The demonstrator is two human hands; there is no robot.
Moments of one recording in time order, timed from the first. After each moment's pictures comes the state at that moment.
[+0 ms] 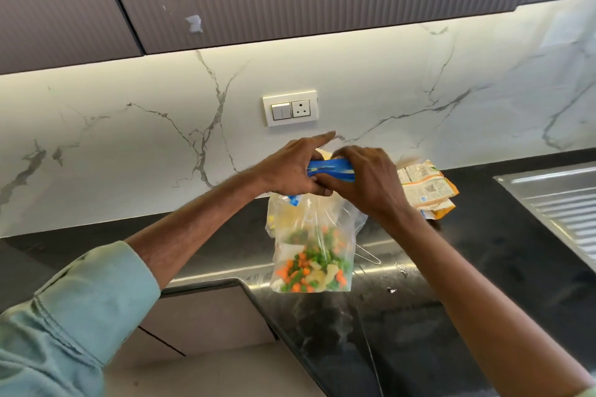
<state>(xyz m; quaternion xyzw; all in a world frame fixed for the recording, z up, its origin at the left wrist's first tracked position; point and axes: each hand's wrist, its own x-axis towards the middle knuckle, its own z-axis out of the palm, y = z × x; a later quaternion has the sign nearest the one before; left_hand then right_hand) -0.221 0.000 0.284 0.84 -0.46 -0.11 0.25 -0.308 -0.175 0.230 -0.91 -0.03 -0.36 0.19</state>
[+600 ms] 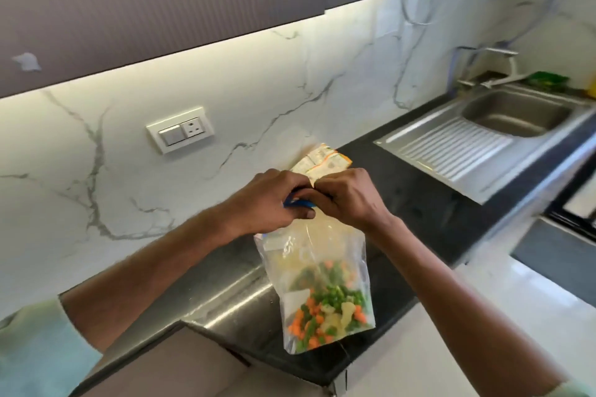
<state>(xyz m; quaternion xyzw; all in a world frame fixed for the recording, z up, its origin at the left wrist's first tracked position) -0.334 -0.052 0.290 0.76 -0.64 -0.08 0.12 -0.453 -0.206 0.213 -0.87 0.00 -0.46 0.14</state>
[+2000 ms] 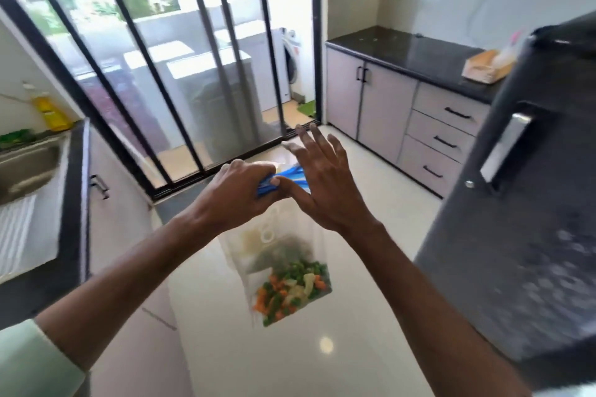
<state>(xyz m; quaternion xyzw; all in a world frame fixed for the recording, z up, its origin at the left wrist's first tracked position) -0.893 -0.077 0.261 0.08 -0.97 -0.09 0.22 -1.039 0.058 0.211 -0.56 0.74 -0.32 -0.18</state>
